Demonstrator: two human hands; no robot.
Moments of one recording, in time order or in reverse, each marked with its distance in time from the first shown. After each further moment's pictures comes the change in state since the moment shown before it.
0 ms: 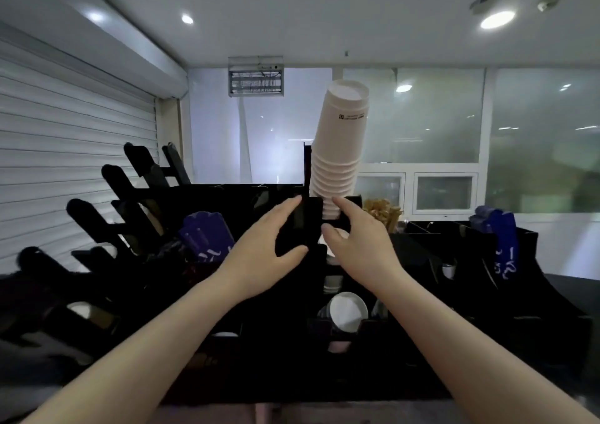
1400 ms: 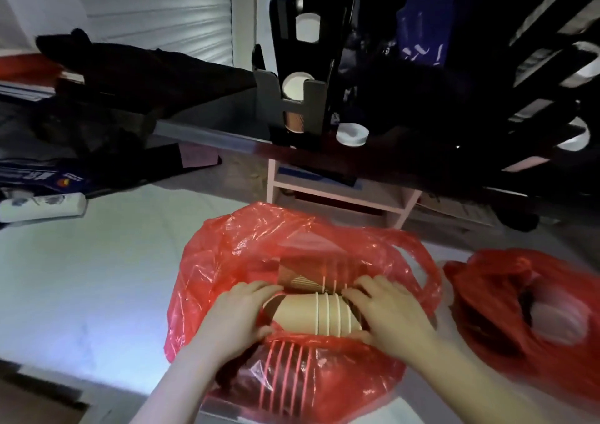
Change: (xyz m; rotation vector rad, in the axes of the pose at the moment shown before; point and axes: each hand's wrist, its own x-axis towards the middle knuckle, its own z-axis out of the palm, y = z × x) left_hand -0.477 -0.147 -0.082 0.275 -0.568 -0.535; right_hand -0.343 -0.106 0.206 -0.644 -1.084 -0.267
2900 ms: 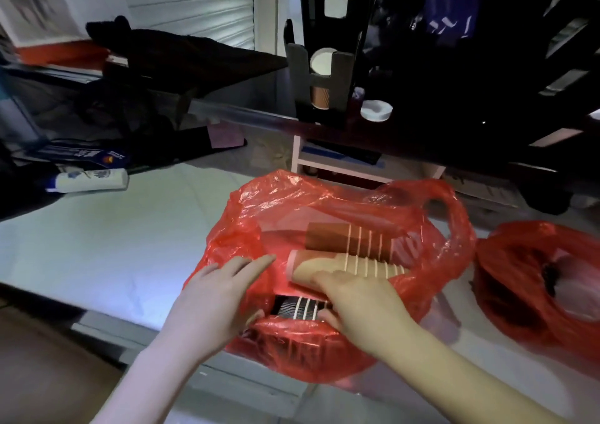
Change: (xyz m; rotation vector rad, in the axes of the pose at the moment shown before) left_hand -0.095 0.007 -0.054 0.120 0.231 -0.007; right_hand -0.023 -0.101 -0.049 0.214 0.047 -0.089
